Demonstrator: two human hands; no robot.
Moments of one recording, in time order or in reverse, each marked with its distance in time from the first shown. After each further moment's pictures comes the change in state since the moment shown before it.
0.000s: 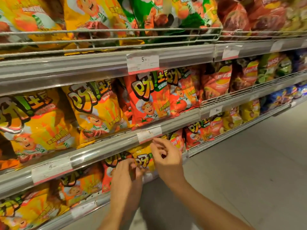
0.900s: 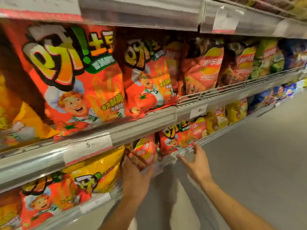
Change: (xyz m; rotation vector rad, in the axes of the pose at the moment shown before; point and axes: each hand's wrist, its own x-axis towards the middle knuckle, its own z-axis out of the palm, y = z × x) left_hand 0.055 0.032 0.233 -0.216 -0.218 -0.329; right_hand 0.120 0.224 -0.175 -0.474 -0.026 0.324
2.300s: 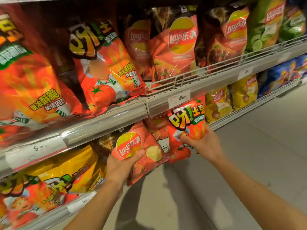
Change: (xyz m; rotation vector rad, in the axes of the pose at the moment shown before) left_hand 0.019 0.016 0.031 -0.401 0.050 -0.238; right_hand 0.078 0.052 -0.053 0.265 -0.036 -0.016
